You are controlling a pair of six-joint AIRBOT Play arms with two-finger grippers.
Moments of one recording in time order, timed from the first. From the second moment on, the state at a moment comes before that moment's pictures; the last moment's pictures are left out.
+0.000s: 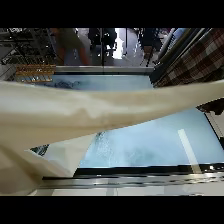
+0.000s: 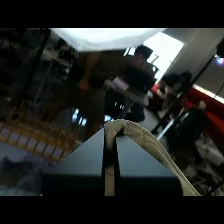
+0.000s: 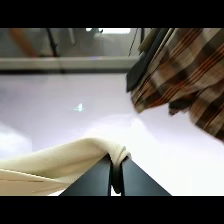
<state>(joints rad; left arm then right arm) 1.51 -1.09 1.83 0.06 -1.35 -1.20 -0.76 -0.83 1.88 -0.84 1.62 1.25</state>
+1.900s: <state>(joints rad) 0.93 -1.69 1.50 1.05 -1.18 -1.20 -0.03 -1.74 1.53 -0.75 1.44 1.21</state>
